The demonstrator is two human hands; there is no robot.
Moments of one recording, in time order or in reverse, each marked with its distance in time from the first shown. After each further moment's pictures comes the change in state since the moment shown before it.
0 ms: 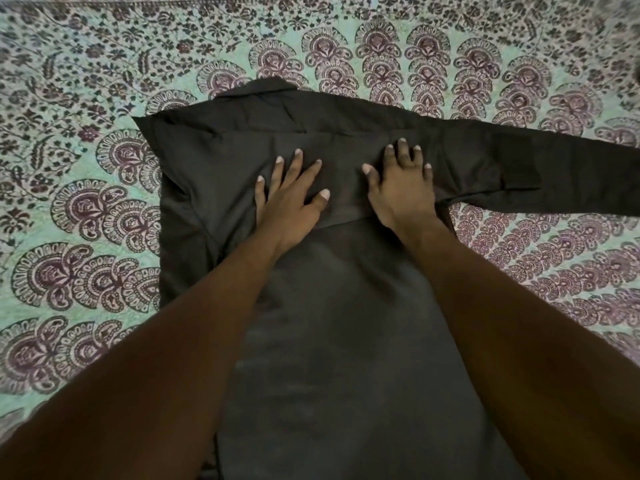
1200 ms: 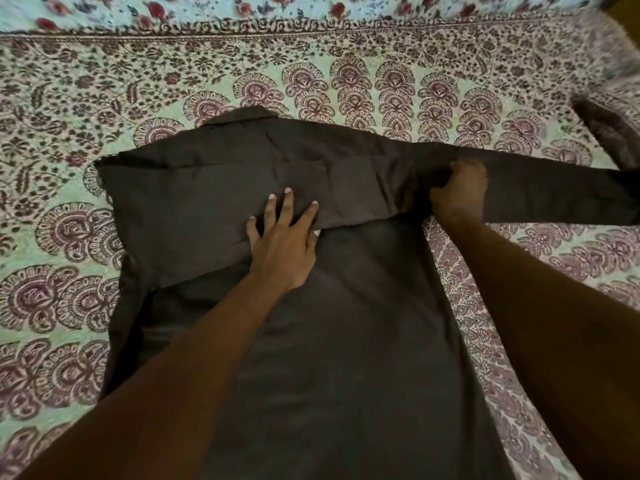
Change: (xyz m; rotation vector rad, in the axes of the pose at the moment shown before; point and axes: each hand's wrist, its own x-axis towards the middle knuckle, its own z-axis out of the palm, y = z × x) left_hand -0.039 0.015 0.017 0.264 0.031 0.047; right_hand 0.001 0.092 -0.059 0.247 0.210 0.341
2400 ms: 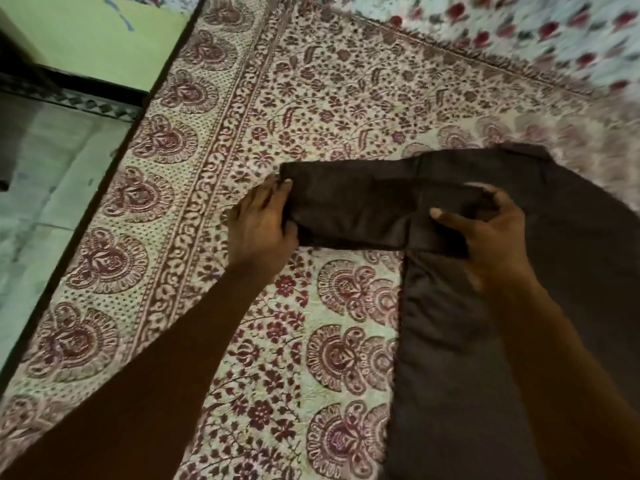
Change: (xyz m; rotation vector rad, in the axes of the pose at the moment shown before) left_hand -0.227 -0.434 -0.134 -0.254 0.376 -0.391; right_hand -0.349 -0.367 0.094 0.933 -0.463 -0.061
